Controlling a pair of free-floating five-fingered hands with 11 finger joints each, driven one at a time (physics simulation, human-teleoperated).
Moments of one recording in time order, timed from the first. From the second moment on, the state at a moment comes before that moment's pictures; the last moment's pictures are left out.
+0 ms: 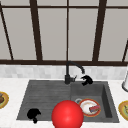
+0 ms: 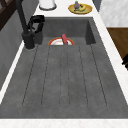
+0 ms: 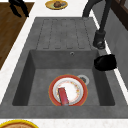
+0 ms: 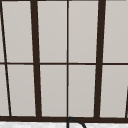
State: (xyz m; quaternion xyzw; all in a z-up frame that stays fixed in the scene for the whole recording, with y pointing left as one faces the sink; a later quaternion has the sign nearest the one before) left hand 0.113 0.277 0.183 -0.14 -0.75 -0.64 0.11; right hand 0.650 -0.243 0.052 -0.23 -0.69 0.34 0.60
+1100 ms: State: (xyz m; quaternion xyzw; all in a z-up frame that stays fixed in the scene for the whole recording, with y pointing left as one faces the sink) left hand 0.113 0.277 0.183 -0.14 -0.75 -0.64 0.11; right hand 0.639 -0.226 0.114 -0.19 -0.67 0.42 0.57
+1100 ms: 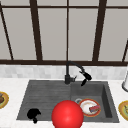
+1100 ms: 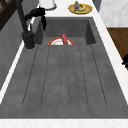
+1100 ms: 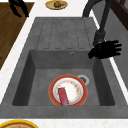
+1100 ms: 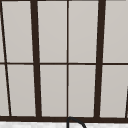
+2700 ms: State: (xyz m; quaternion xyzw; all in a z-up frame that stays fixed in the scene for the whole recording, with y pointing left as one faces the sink) left hand 0.113 0.277 0.183 -0.14 -0.75 -0.64 0.11; right hand 0.662 -0.134 0.143 -0.19 -0.61 0.48 0.60
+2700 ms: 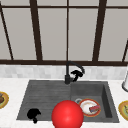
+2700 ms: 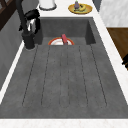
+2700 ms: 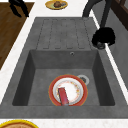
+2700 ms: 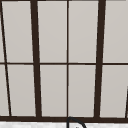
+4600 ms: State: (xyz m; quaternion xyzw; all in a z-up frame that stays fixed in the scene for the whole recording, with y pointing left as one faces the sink) left hand 0.113 0.277 0.183 -0.14 -0.75 -0.64 0.11; right hand 0.648 -0.168 0.097 -0.09 -0.74 0.33 0.58
